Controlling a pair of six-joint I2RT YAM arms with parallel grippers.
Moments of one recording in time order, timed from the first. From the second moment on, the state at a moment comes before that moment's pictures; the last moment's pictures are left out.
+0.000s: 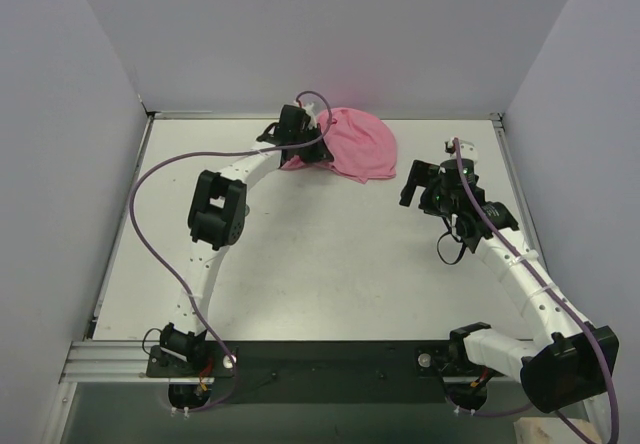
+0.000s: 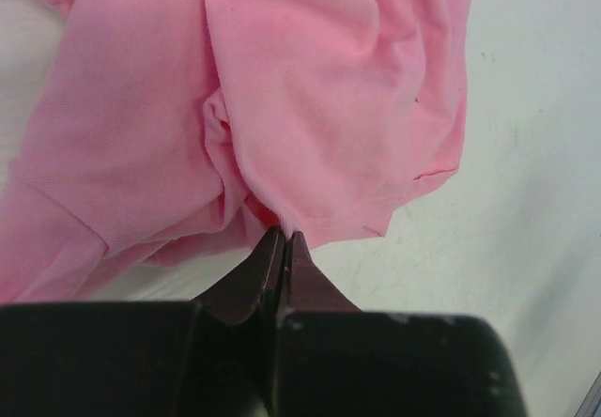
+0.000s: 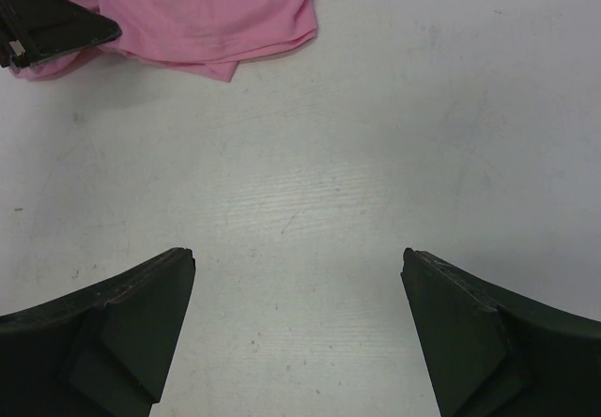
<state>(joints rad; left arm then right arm) -0.42 2.47 2.07 -0.25 0.37 -0.53 0.29 1.11 0.94 -0.48 0.18 0.41</state>
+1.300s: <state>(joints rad) -0.78 2.04 2.63 -0.30 0.22 -0.38 0.29 0.78 0.91 -0.56 0.16 0.42</state>
